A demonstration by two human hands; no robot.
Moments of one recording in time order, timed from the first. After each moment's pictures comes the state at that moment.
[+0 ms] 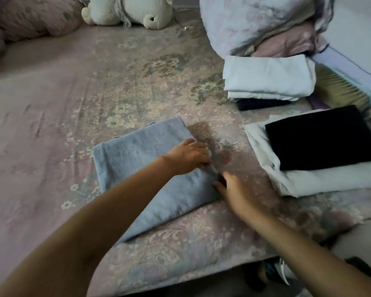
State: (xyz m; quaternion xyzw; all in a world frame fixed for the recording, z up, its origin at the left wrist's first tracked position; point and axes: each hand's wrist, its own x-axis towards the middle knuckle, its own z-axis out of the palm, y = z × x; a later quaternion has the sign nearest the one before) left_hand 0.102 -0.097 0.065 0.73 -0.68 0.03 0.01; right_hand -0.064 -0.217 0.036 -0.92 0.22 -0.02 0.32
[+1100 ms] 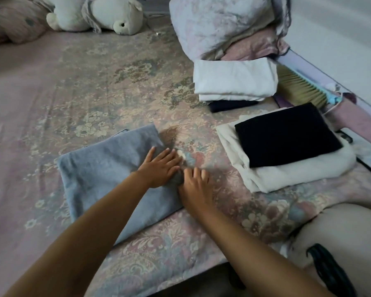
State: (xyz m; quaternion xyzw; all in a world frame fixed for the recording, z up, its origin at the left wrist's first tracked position) left_hand 0.083 -0.098 0.037 0.85 -0.48 -0.13 -0.18; right_hand -0.050 -0.184 0.033 -0.96 0.24 -0.03 0.14
